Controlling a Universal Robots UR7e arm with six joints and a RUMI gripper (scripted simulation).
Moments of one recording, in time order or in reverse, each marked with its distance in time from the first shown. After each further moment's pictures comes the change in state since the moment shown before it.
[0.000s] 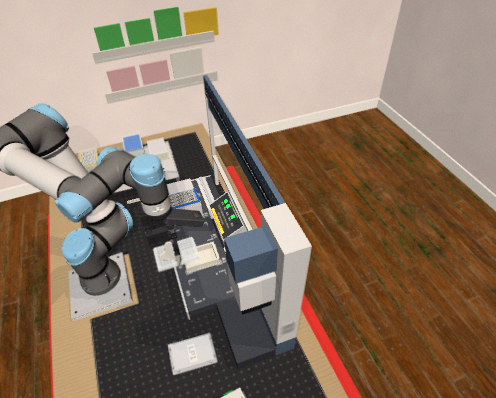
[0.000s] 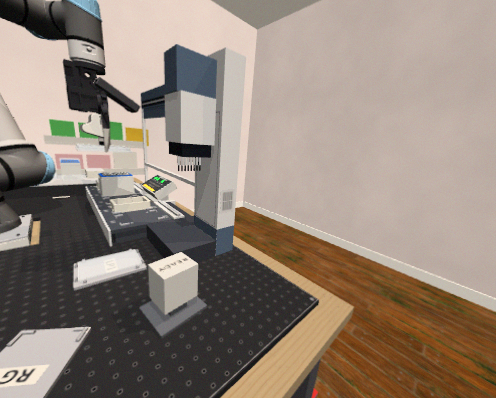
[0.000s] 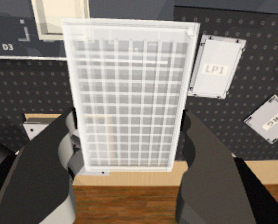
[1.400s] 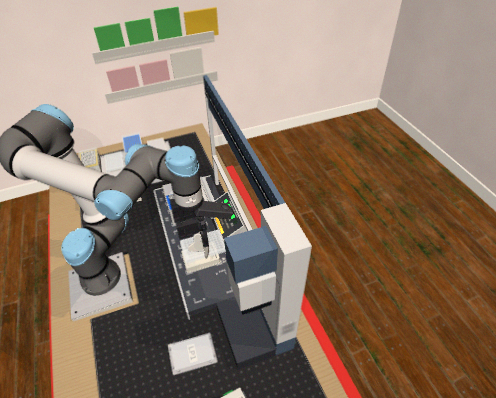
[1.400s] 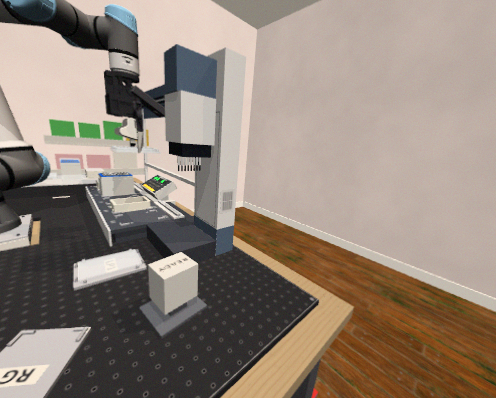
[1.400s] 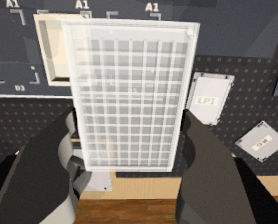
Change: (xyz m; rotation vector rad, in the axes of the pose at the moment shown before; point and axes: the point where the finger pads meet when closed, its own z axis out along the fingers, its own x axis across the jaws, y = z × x) arm 0.001 -0.085 0.000 -0.002 0.002 0.008
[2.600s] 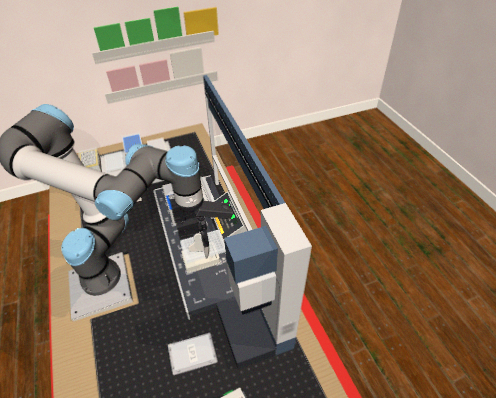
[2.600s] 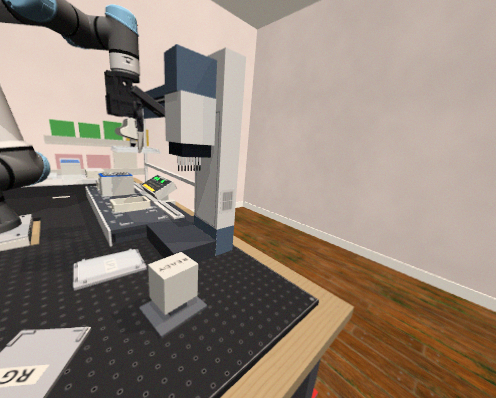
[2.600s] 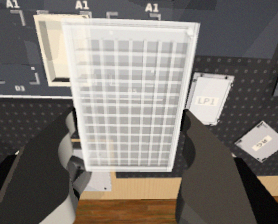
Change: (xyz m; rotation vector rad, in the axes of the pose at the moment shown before) arm 0.000 -0.001 0.000 0.000 0.000 0.000
